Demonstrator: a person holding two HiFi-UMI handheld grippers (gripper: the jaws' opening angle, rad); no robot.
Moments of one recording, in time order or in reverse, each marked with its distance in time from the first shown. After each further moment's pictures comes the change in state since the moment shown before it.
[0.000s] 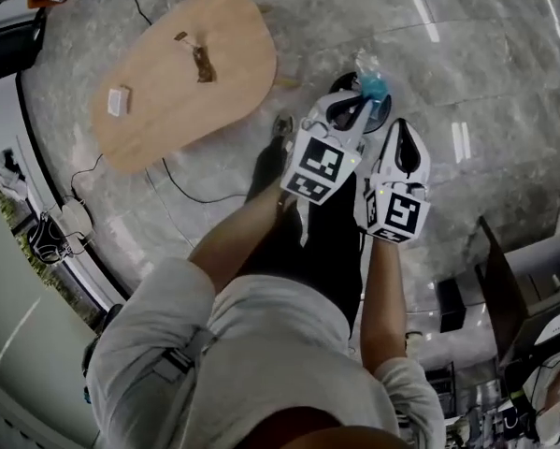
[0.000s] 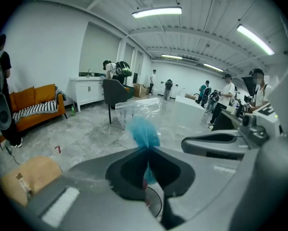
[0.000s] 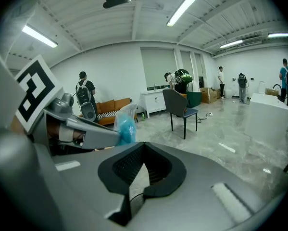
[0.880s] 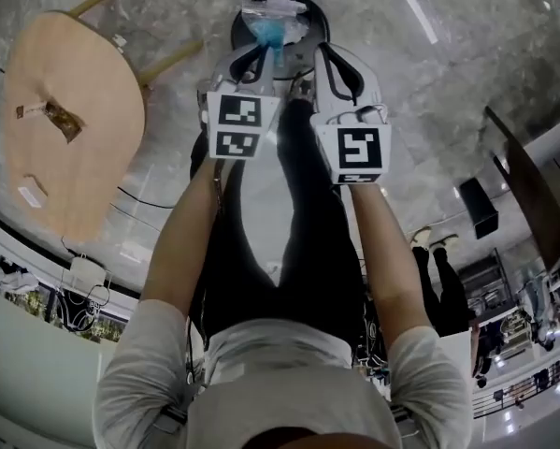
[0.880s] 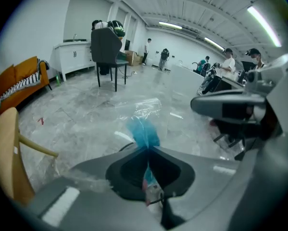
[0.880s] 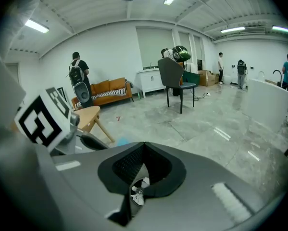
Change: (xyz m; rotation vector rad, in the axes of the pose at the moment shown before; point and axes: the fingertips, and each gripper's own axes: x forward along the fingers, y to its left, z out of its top) left arm 0.161 0.021 -0.264 0.032 0.335 -0.086; right arm 0.089 -0.056 -0.222 0.025 0.177 -0.020
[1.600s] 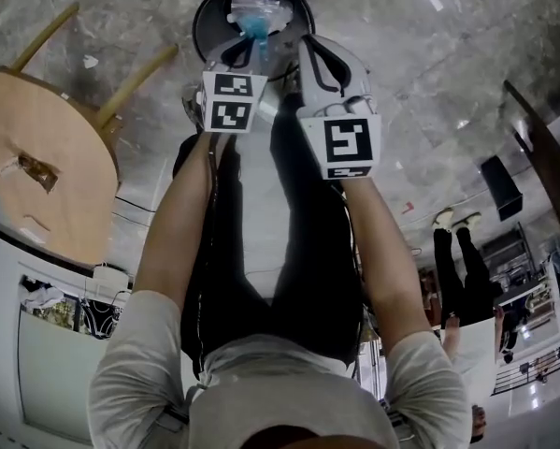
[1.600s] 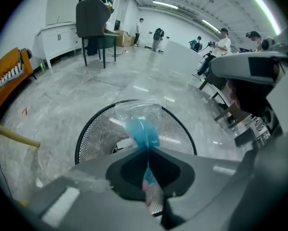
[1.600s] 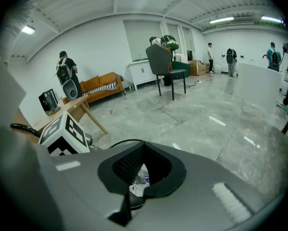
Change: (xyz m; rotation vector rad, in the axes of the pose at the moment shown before) left arm 0.131 -0.005 -0.114 0.036 0.205 -0.072; right arm 0.037 -0.036 -0.101 0.104 0.060 -0.061
